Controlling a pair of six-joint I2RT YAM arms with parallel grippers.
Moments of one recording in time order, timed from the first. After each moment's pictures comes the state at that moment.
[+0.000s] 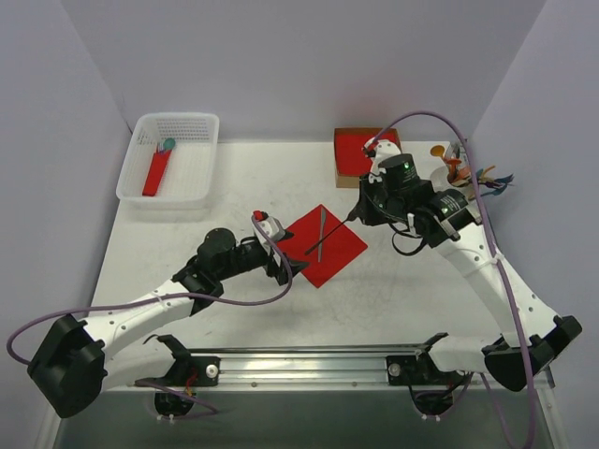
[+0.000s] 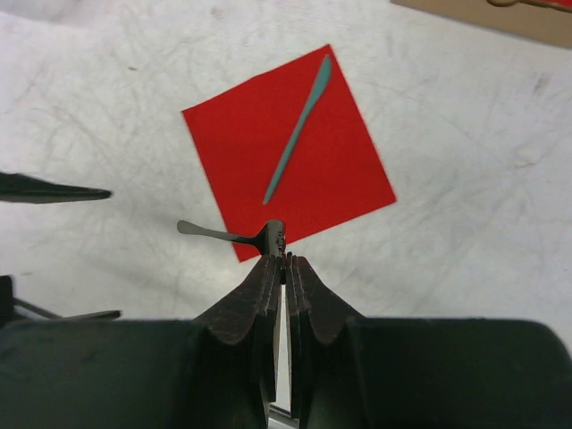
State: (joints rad) left arm -0.73 1.09 0.57 0.44 0.37 -0.07; right arm 0.56 1.28 1.44 -0.89 0.09 0.27
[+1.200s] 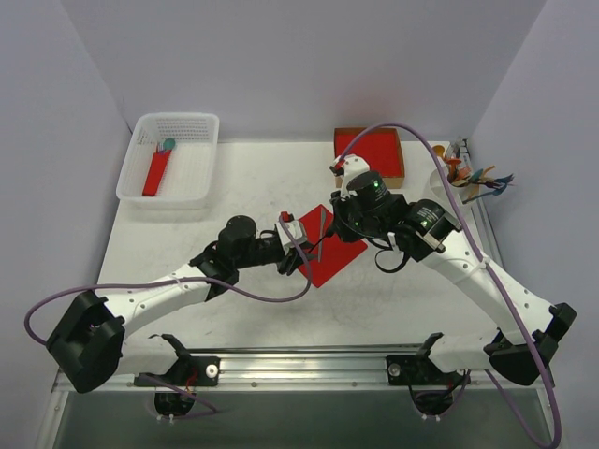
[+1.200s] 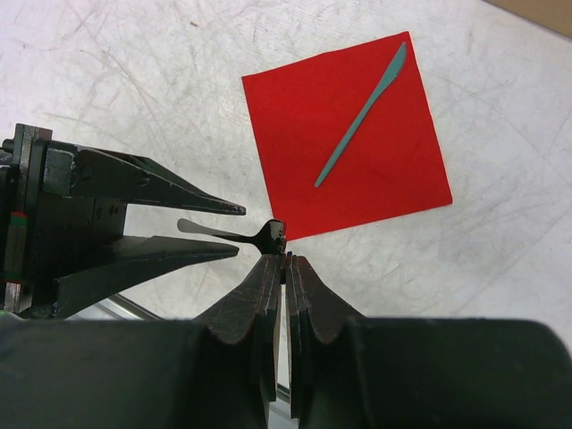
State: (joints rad) left arm -0.78 1.26 0.70 0.36 0.49 0.14; right arm 0.81 1.28 1.45 -0.88 0.16 0.32
